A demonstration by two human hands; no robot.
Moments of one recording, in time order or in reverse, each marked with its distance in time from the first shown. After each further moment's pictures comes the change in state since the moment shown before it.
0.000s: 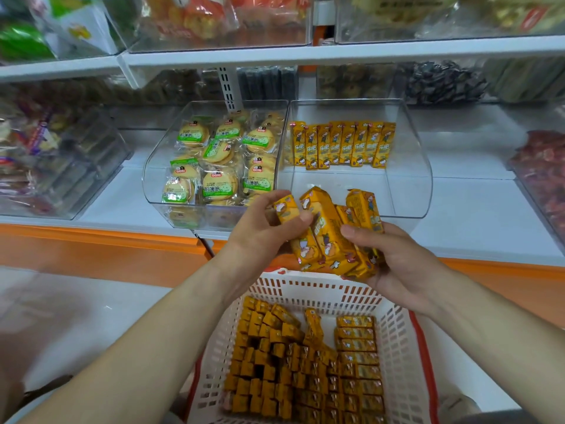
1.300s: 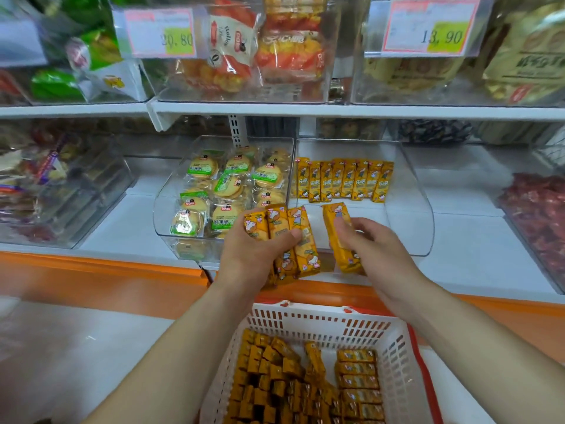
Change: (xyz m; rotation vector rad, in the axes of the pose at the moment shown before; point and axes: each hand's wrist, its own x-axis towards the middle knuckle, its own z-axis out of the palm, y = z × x) left_hand 0.010 0.024 -0.018 -0.008 0.232 0.080; right_hand 0.026 -0.028 0.046 -0.441 0.323 -0.244
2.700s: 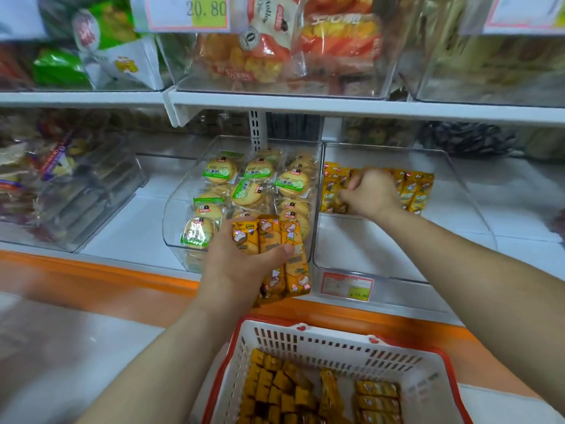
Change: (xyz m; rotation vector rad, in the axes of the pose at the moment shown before) left_hand 0.027 0.000 -0.045 0.141 0.117 0.097; right_hand 0.206 0.001 0.023 -0.851 0.209 -0.244
